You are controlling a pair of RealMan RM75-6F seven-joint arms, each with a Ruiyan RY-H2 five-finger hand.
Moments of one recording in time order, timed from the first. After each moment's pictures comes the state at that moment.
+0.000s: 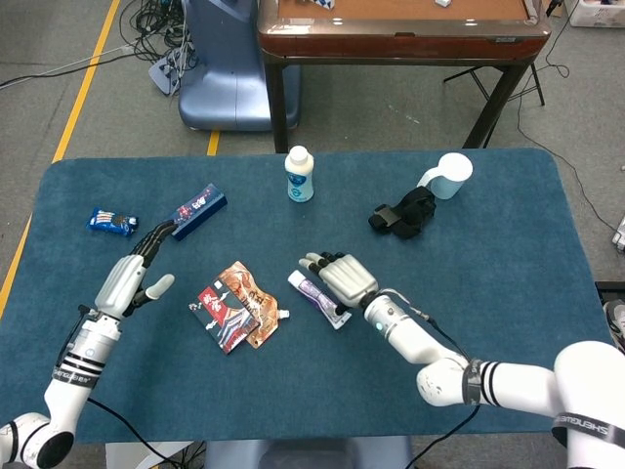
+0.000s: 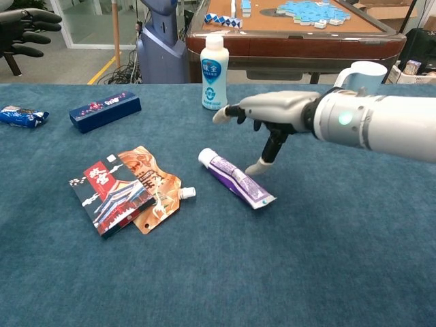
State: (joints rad) left arm -0.51 -1.23 -0.20 -1.65 1.38 1.17 -0.40; right arm 0.96 -1.51 0.16 -1.50 -0.99 0.78 -0.40
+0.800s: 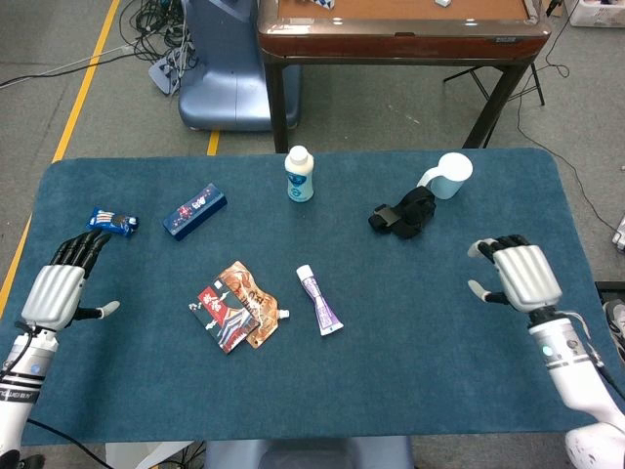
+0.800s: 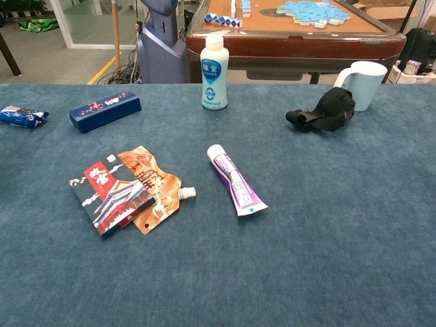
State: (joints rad) left arm -0.39 -1.13 -0.11 -1.51 1.40 1.28 -0.08; right arm 0.48 -1.06 0.04 -1.67 -1.27 1.25 -0.13
